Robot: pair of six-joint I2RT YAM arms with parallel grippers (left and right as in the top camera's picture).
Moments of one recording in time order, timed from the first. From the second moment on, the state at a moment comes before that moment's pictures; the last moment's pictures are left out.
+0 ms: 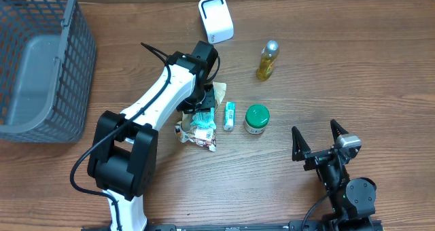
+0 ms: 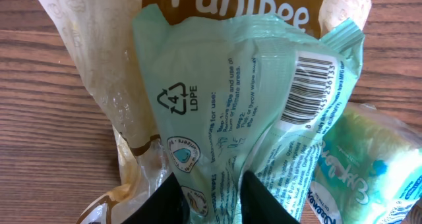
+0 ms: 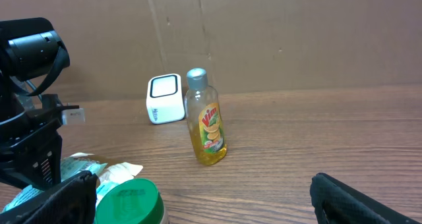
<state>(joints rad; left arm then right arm) -0.43 2.00 1.51 -1.04 0.03 -0.53 0.16 0.01 0.02 -0.03 -0.06 0.15</state>
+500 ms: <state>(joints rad) -0.43 2.00 1.53 -1.05 0.04 -0.52 0.16 0.01 0.02 -0.03 -0.06 0.15</state>
